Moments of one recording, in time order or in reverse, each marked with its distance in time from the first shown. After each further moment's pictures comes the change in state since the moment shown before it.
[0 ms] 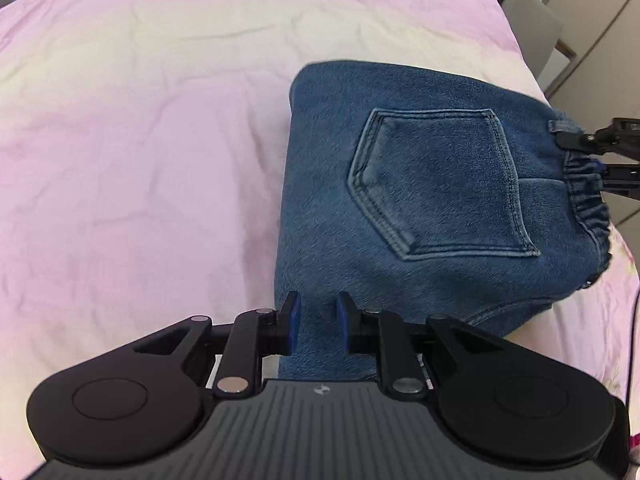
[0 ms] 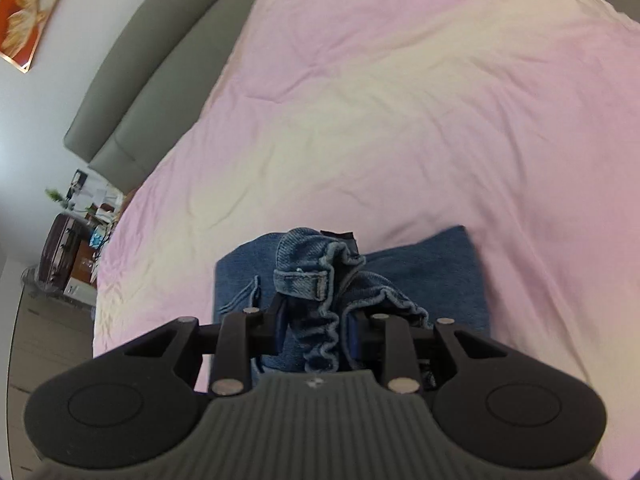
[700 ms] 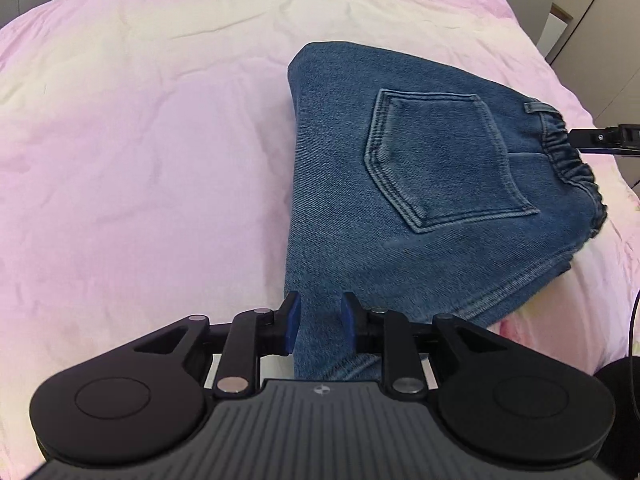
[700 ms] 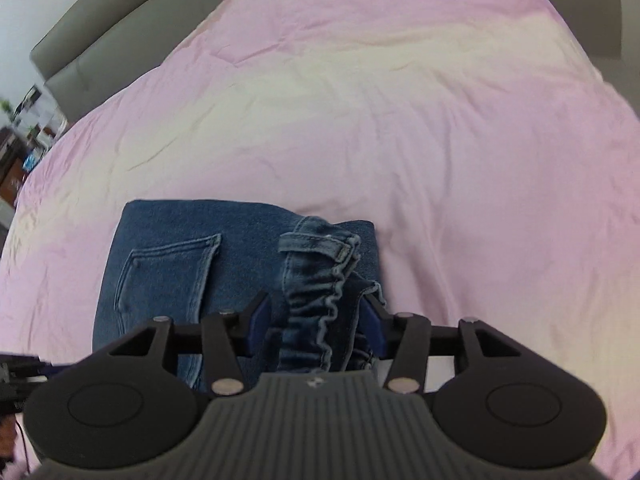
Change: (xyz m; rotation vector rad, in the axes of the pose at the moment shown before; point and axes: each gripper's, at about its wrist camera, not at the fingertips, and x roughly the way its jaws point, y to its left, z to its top) left arm -0.009 -0.012 -0.003 0.096 0.019 0.068; right arm -0.013 0.019 -0.030 -0.409 -0.024 -0.209
